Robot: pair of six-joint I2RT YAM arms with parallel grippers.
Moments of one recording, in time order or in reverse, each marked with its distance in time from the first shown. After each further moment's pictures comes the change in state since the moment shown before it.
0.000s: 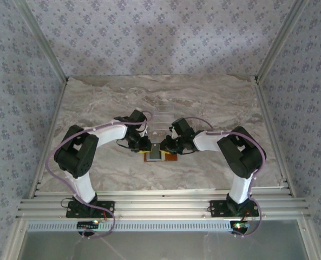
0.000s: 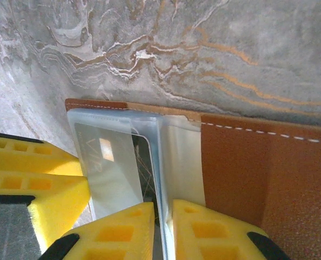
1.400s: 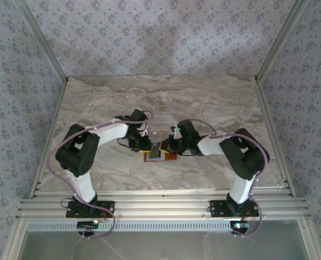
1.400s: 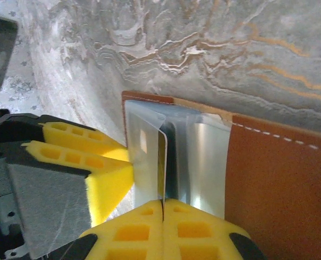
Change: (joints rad) left arm -0.001 0.020 0.028 -0.030 -0.002 0.003; right arm -0.031 -0.039 -0.124 0.255 -0.104 0.080
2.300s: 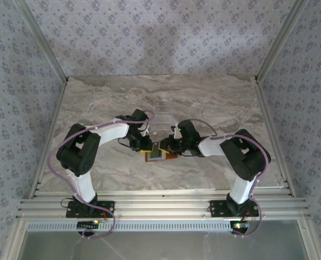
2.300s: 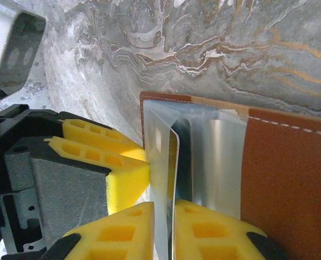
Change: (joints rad) left arm -0.005 0.012 0.011 0.004 0.006 0.008; right arm 0.009 -0.010 -0.022 0.058 0.000 0.013
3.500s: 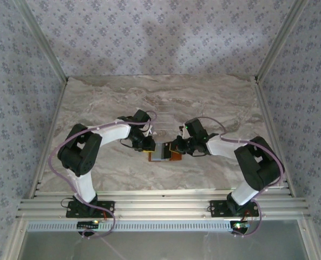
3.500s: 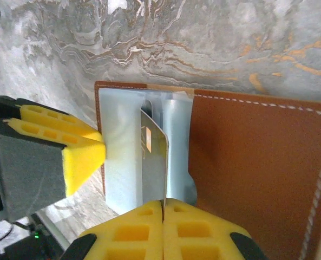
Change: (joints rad) left arm -0.019 0.002 -0.003 0.038 0.017 0.011; right arm -0.072 -0.167 0.008 -0.378 0.100 -0.222
